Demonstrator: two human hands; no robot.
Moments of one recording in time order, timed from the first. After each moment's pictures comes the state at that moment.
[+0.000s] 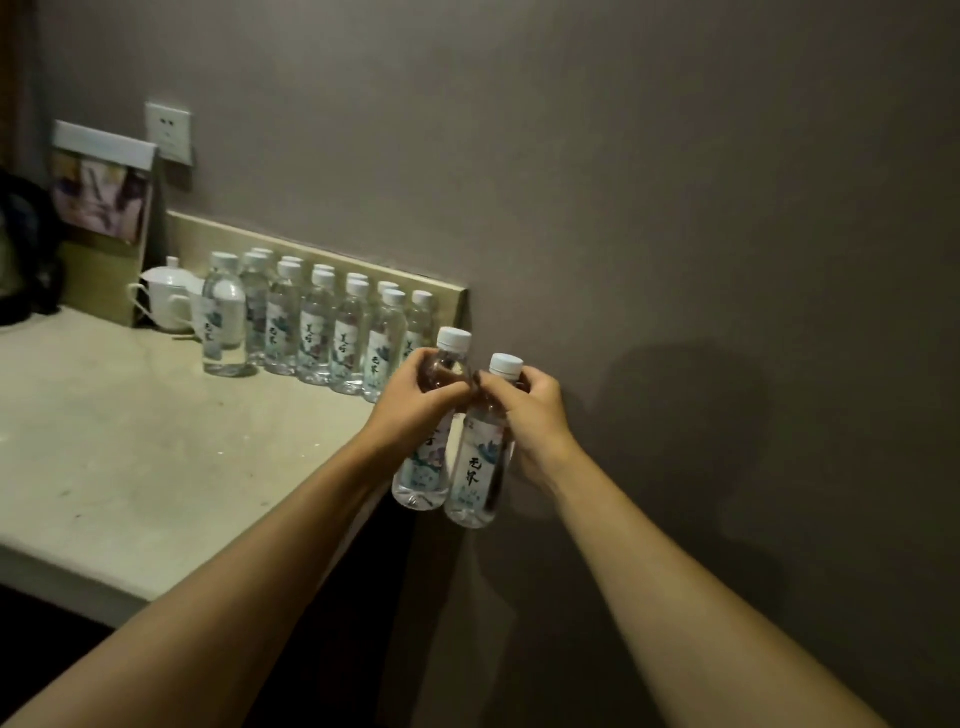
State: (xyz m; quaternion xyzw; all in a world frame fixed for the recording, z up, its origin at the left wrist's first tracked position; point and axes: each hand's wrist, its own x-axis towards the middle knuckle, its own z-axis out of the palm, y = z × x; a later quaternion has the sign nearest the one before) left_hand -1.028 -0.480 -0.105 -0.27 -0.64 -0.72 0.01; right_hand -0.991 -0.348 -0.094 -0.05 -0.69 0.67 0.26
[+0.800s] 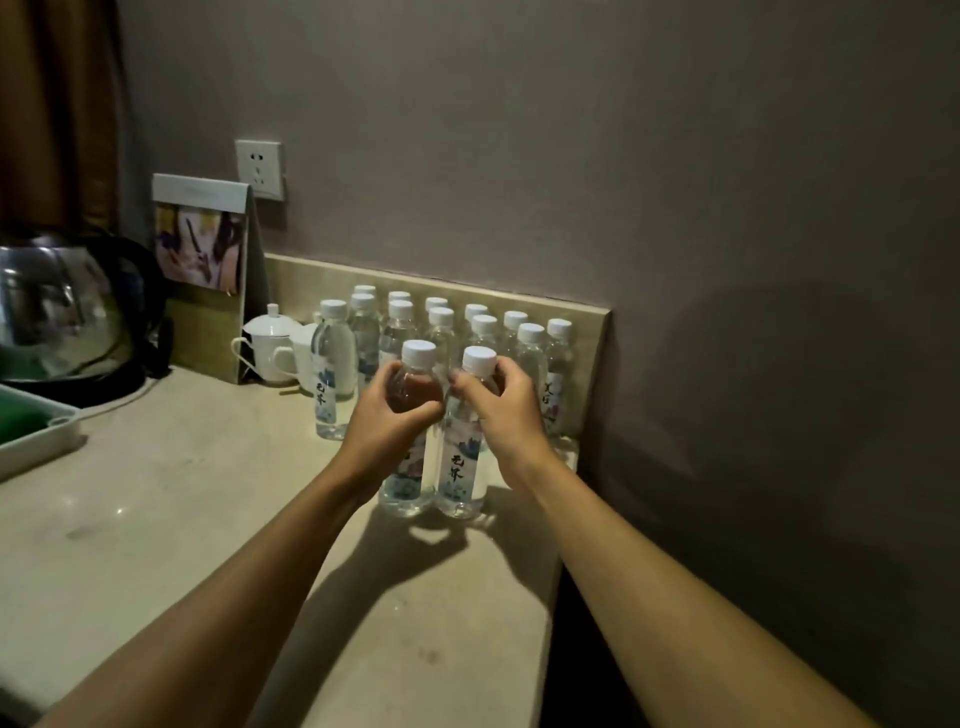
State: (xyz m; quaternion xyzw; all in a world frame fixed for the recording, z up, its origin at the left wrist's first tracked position) left_hand -1.211 -0.609 -0.125 -0.23 -0.69 -0.68 0.07; right_hand -1.186 -0.476 -0.110 0.03 -0.72 0.65 0.24
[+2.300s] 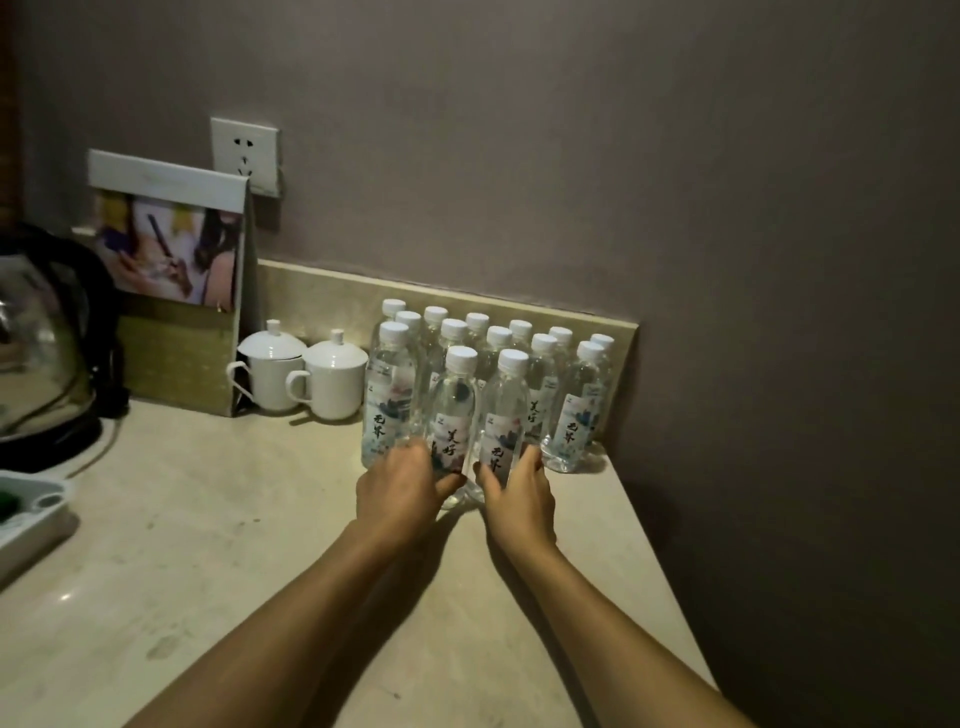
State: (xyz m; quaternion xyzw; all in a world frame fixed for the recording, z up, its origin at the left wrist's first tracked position) left_hand -1.280 -0.694 -0.166 -0.25 -0.92 -0.27 0.11; right_hand -1.224 -0.575 -0.190 -0.31 -0.85 0.33 0.28
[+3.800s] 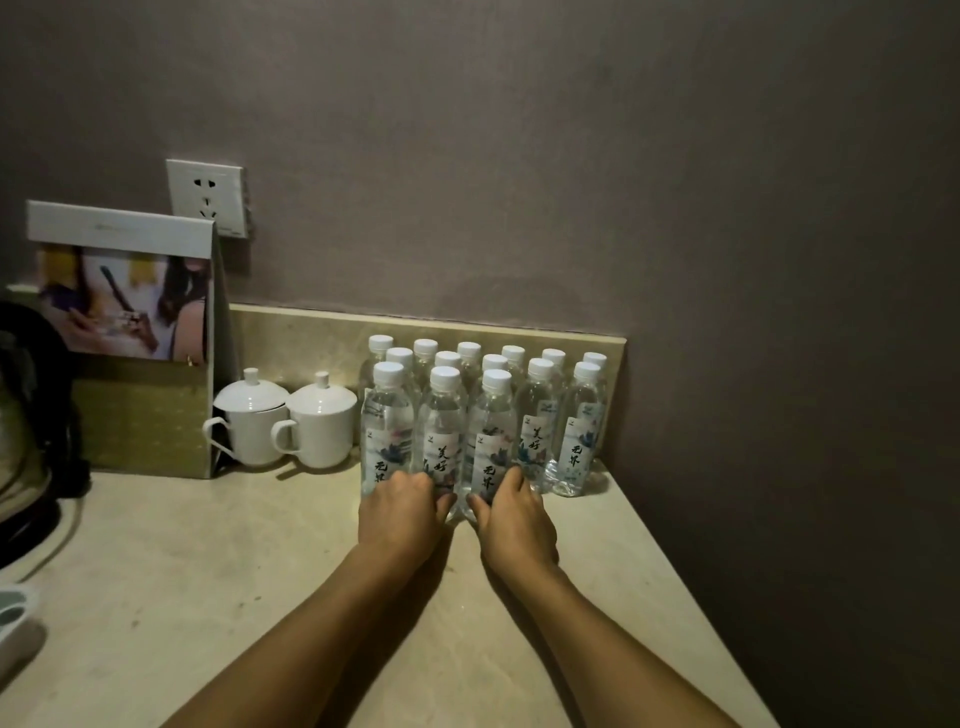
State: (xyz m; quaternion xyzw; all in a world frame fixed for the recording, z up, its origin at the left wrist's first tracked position) left_hand -1.331 -0.689 -0.172 -0.34 -0.90 -0.22 0.16; right_hand -1.259 -0.585 -0.181 -0.37 -0.89 0.17 0.21
